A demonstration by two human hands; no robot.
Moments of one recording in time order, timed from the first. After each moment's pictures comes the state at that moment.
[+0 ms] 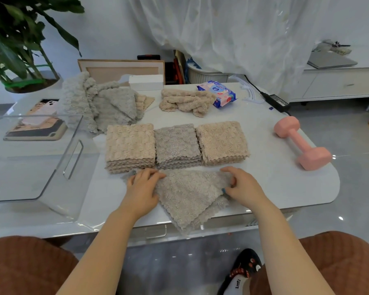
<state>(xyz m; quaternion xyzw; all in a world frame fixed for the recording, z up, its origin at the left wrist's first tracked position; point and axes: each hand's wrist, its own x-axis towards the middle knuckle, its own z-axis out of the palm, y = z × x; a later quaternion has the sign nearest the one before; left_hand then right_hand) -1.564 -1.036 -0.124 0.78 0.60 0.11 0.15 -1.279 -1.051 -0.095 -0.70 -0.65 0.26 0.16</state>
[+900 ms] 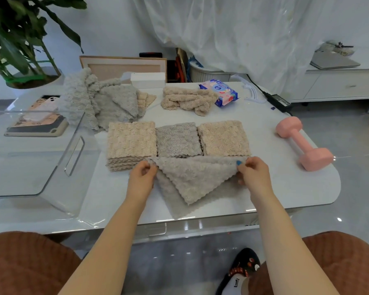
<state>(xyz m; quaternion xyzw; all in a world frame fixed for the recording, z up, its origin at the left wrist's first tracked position) -1.547 -1.033 -0.101 0.42 0.63 0.47 0.45 -1.281 -1.039 -0.081 -0.72 -0.34 0.37 0.48</state>
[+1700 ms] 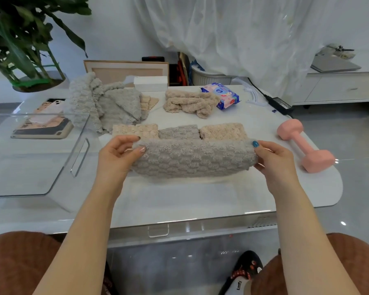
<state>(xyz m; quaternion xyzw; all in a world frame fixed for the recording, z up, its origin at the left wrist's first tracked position) -1.588 -1.033 -0.035 0.45 0.51 0.58 0.44 -1.271 -1.044 -0.022 -0.60 -0.32 0.43 0.59</state>
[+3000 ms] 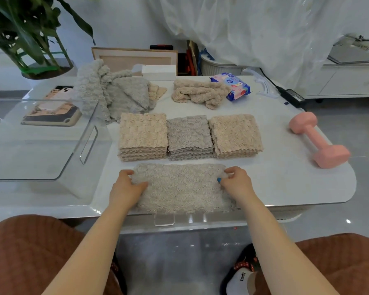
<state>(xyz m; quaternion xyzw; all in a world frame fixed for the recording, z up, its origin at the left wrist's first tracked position) -1.602 -1.066 -0.106 0.45 0.78 0.26 0.36 -1.331 -1.048 -0.110 -0.75 -0.47 0.38 0.27</state>
